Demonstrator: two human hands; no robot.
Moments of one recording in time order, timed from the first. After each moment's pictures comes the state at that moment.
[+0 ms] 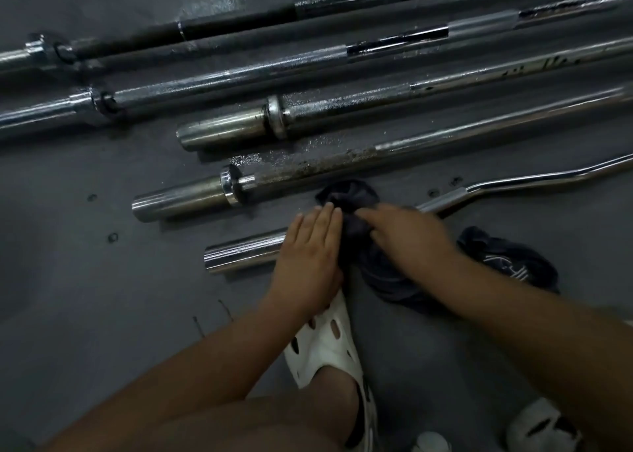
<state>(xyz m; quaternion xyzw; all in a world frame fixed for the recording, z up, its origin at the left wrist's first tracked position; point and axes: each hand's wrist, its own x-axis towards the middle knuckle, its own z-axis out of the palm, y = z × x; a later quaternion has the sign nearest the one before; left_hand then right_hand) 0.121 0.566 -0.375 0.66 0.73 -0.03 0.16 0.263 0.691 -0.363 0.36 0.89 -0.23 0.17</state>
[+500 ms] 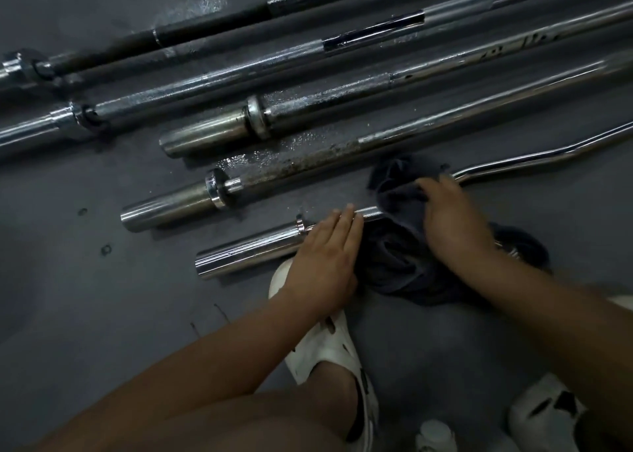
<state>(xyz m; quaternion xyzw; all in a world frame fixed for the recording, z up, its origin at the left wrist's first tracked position) 0.148 0.576 -0.377 0.71 0.67 -0.05 0.21 0.331 0.713 -0.385 0.55 0.78 -0.28 0.02</state>
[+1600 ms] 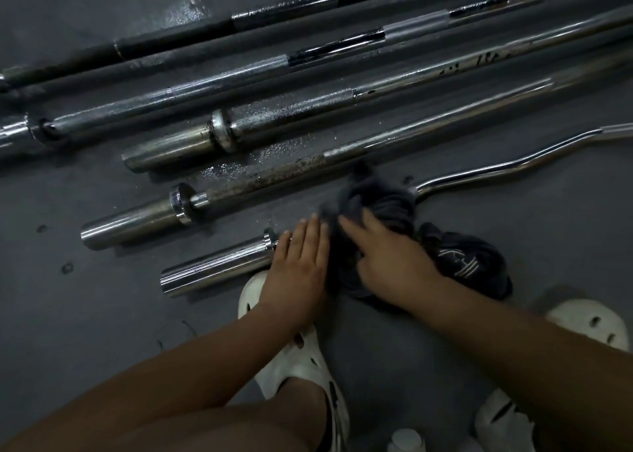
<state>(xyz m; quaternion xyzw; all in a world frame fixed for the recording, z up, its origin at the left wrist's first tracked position) 0.162 0.582 -0.384 0.70 0.68 -0.13 0.18 0.317 0.686 -0.362 0.43 0.83 -0.31 0.16</state>
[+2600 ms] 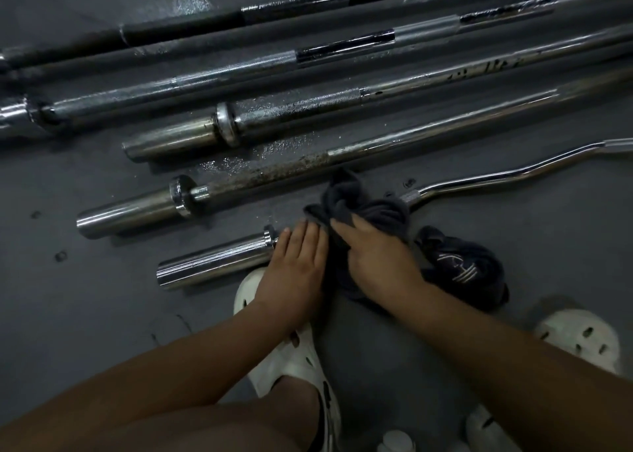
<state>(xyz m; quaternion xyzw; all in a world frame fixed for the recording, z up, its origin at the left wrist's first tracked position) 0.160 0.578 -0.391 0.71 0.68 -0.11 0.16 0.299 0.675 -0.363 0.43 0.83 -0.33 0.11</state>
